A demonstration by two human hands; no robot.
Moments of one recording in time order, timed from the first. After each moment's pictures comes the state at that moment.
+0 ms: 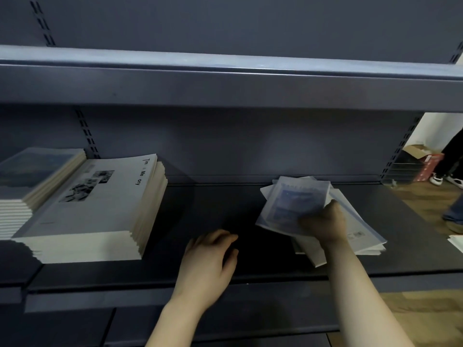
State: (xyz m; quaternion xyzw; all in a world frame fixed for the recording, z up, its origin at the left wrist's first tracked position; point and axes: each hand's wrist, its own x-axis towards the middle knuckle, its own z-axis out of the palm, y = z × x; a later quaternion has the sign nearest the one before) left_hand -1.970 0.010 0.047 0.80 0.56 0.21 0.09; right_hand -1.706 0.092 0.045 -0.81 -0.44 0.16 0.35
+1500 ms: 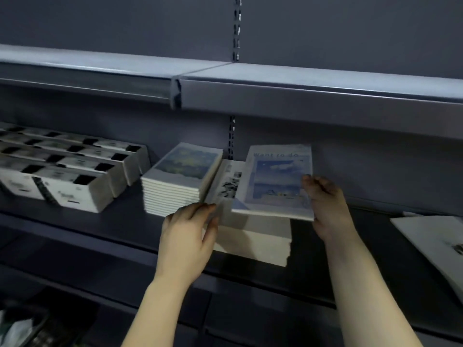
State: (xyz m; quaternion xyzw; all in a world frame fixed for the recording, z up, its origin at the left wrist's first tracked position) left_hand -2.261 -0.007 0.082 0.65 0.67 0.36 -0.05; right_hand -2.030 0.101 0.123 -0.44 -0.47 0.51 0.57
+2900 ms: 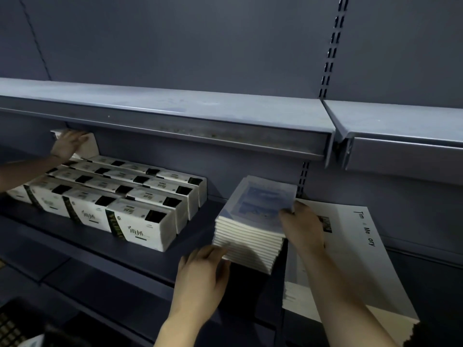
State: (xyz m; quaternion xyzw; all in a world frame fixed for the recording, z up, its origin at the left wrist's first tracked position) left_hand -2.409 0.012 0.045 0.62 0.72 0.31 -0.06; right_hand -2.240 0.152 0.110 -0.61 -0.67 0.24 0.35
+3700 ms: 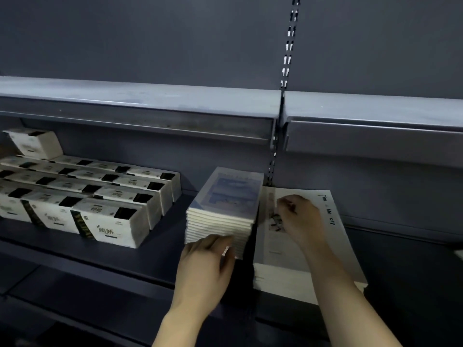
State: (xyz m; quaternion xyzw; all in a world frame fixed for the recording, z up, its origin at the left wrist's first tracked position) left_hand -2.353 0.012 0.066 0.67 0.65 0.36 -0.07; right_hand -2.178 0.136 0.110 -0.61 -0.67 0.20 0.39
